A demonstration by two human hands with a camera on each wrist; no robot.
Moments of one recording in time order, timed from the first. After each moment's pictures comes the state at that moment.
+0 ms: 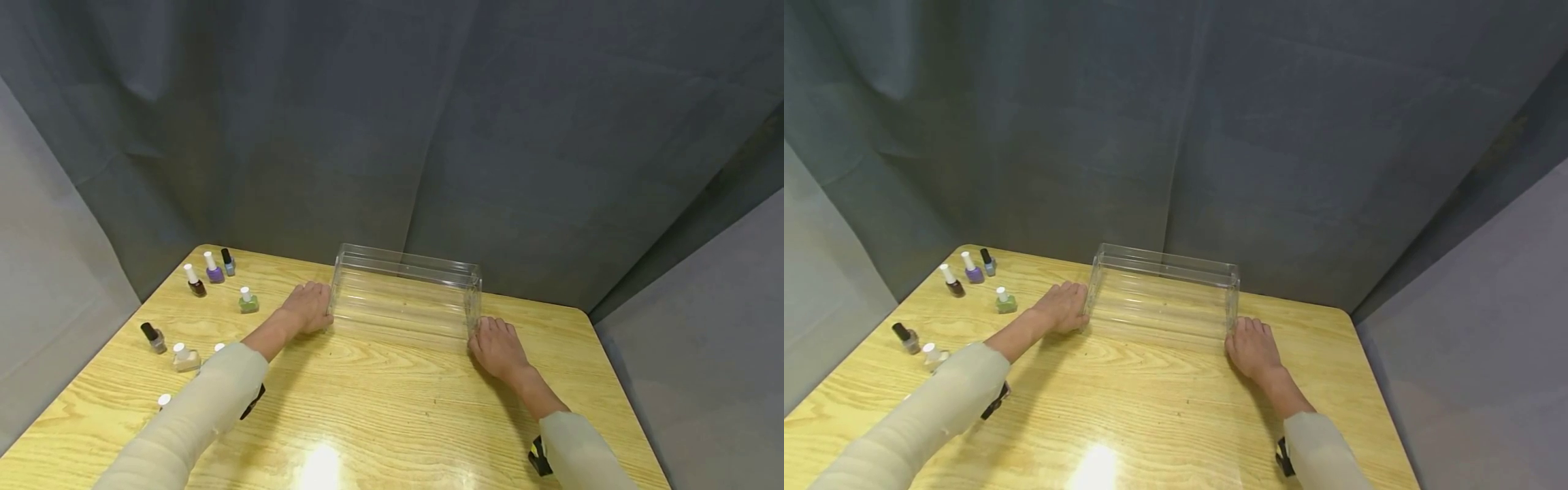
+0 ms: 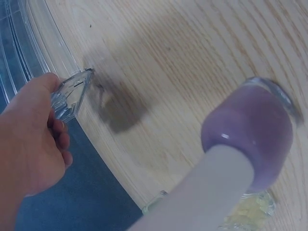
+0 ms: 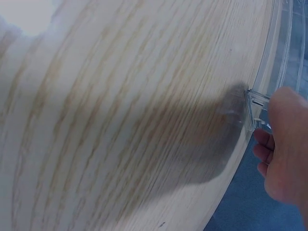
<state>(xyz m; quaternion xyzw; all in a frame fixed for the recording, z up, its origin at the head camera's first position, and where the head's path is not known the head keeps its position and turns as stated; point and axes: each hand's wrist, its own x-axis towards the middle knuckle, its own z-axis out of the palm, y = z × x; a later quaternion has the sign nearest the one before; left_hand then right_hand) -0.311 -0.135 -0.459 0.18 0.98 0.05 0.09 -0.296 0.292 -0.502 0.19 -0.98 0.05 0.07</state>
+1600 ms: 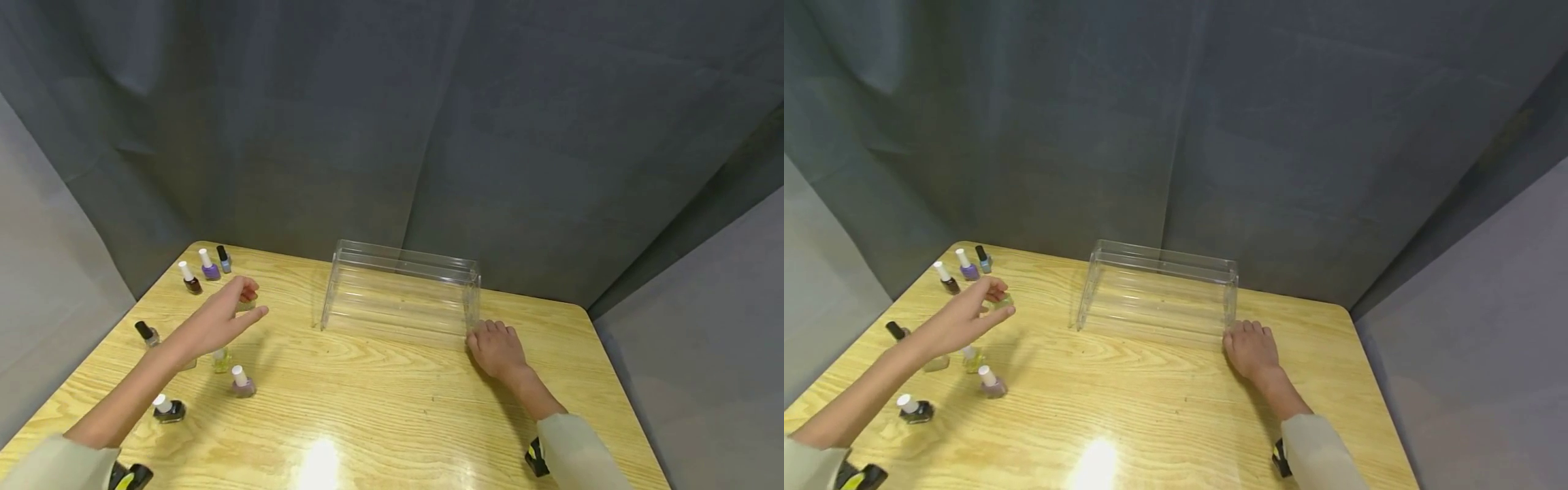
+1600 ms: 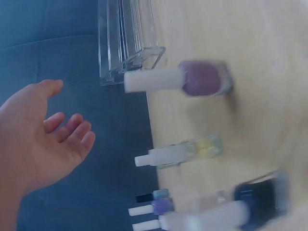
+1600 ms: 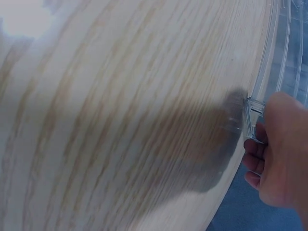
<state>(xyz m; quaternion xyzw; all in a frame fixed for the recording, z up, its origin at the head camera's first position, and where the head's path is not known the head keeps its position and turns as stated) -0.197 -0.229 -0.390 0.14 0.92 0.35 -0.01 -0.285 0.289 -0.502 0.17 -0.98 0.05 0.03</state>
